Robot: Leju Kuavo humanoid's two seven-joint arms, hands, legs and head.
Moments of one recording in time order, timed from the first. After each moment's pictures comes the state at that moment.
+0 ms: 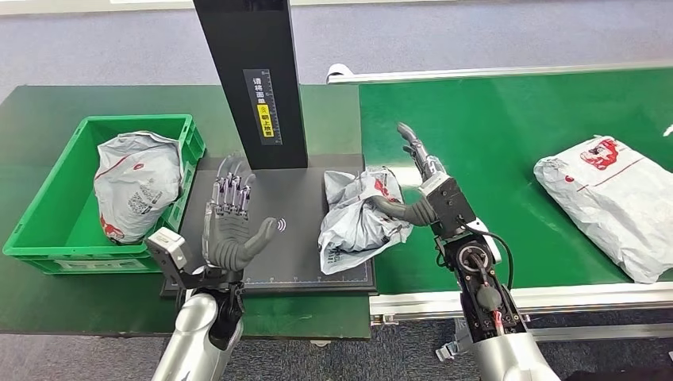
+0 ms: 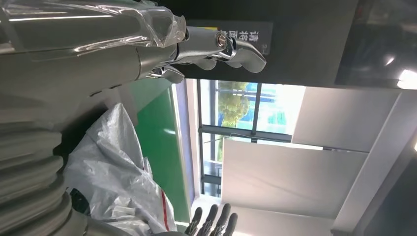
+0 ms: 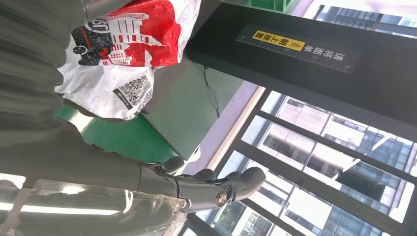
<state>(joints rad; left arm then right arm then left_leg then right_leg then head) -0.25 -0.27 -0.19 -1.32 0.06 -0.15 -0.62 -0.53 0.05 0.22 -1.07 0.31 0.09 -0.47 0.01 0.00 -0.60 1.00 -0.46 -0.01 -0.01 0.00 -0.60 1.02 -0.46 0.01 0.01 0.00</state>
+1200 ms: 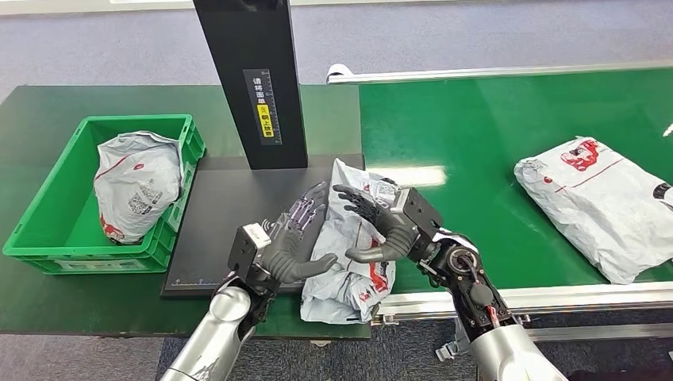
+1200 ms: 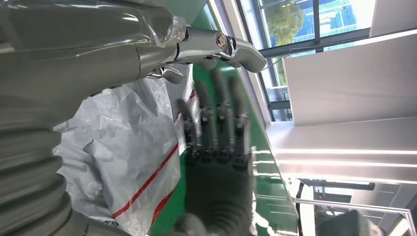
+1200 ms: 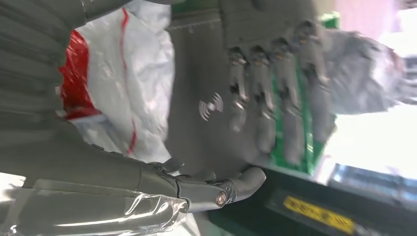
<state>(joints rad) -0.37 -0.25 -0.29 -1.04 -0.14 -0.33 -0.56 -0.58 0.02 0.34 -0.89 0.10 0.59 -0.37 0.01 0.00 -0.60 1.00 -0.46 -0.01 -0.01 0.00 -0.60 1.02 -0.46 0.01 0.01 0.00</state>
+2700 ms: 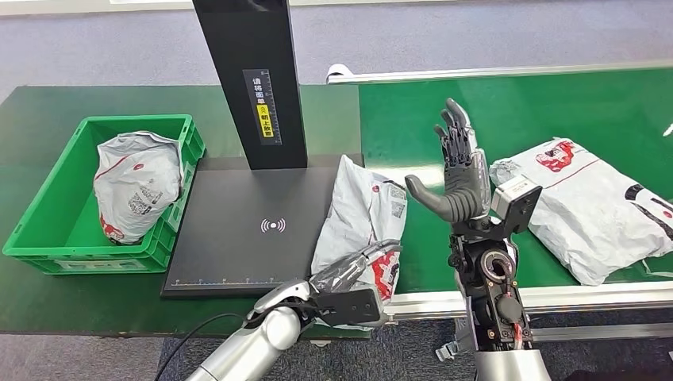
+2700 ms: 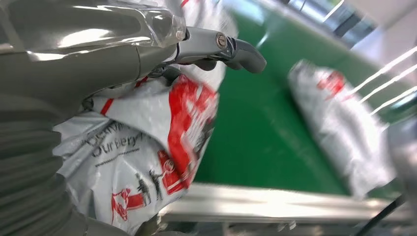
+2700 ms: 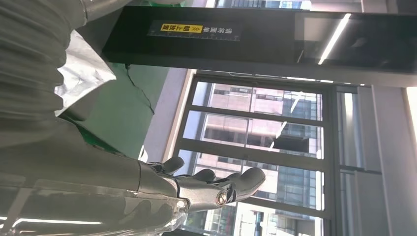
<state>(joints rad) -0.44 -0.28 -0.57 -0.90 -0.66 -0.24 -0.38 -0.46 0.09 0.13 -1.25 0.02 0.13 -0.53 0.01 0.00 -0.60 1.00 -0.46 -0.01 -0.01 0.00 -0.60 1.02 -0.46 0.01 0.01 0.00</state>
